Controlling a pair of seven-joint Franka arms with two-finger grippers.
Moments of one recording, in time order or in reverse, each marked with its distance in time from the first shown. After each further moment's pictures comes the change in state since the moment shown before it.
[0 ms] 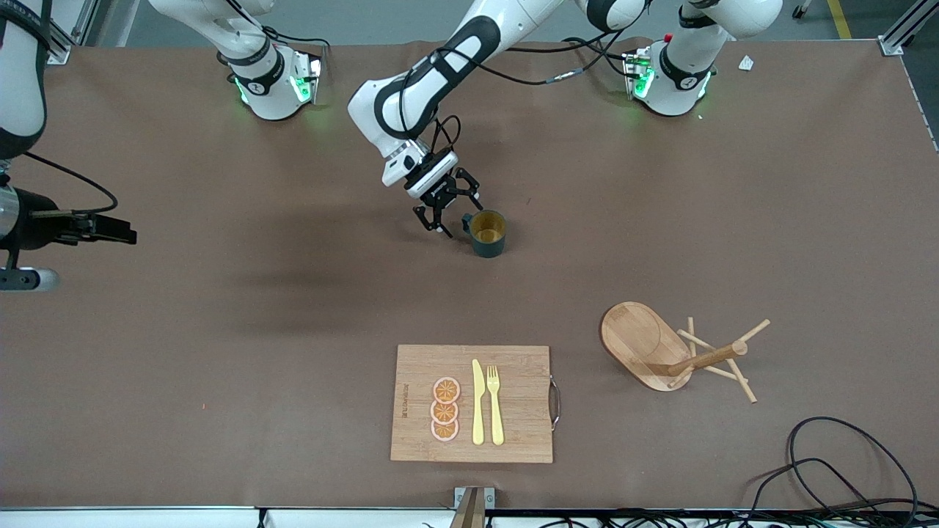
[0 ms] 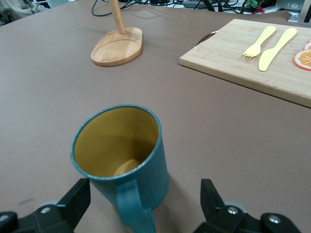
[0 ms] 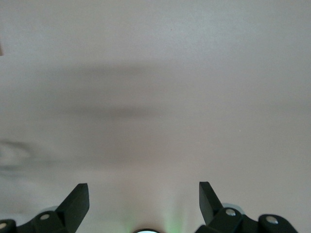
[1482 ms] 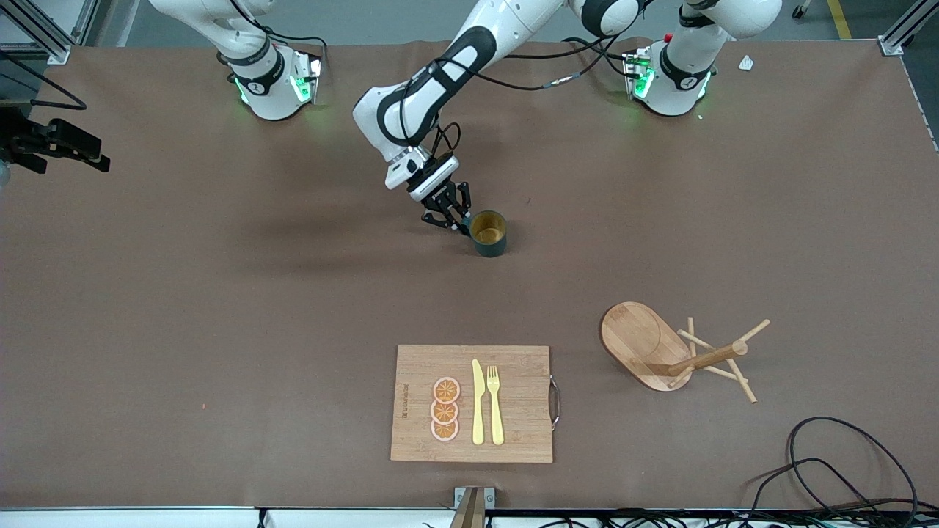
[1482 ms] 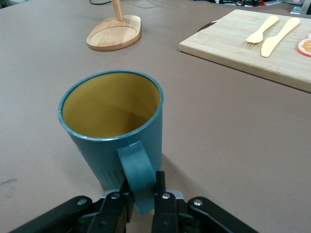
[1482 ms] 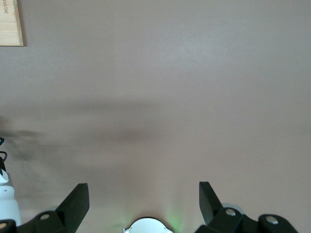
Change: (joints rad) left arm -0.014 0.039 0.003 0.000 0.001 0.033 -0.064; right arm -0.020 -0.315 0.027 -0.221 -0.014 0.012 0.000
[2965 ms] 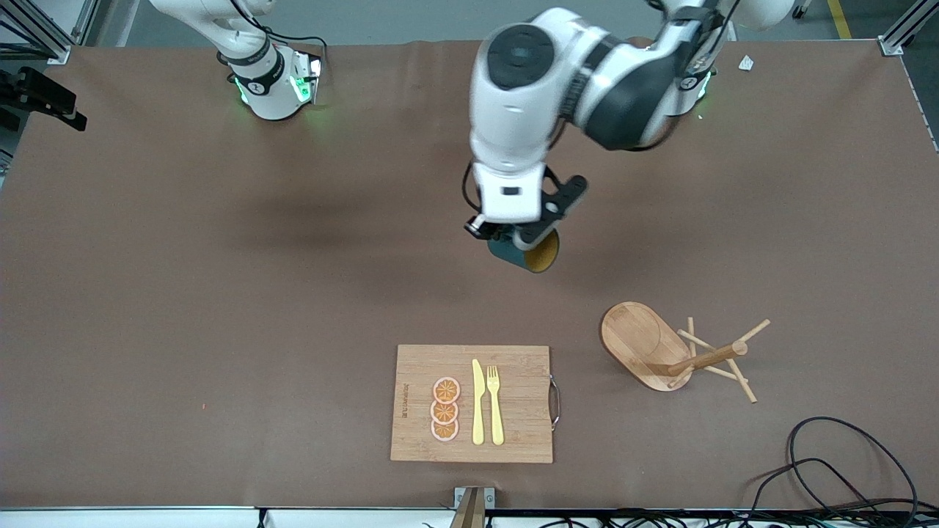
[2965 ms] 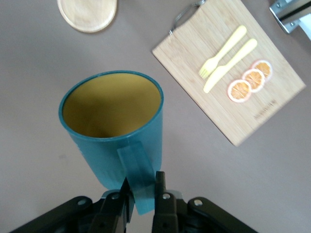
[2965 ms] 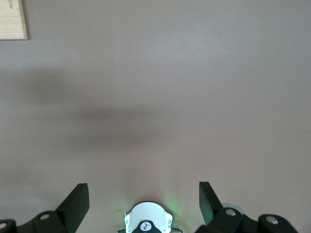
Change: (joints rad) left arm 0.544 -0.550 0.010 0.044 -0.869 0.035 0.733; right arm -0.011 -0.075 0.004 0.041 -0.012 -0.111 0.010
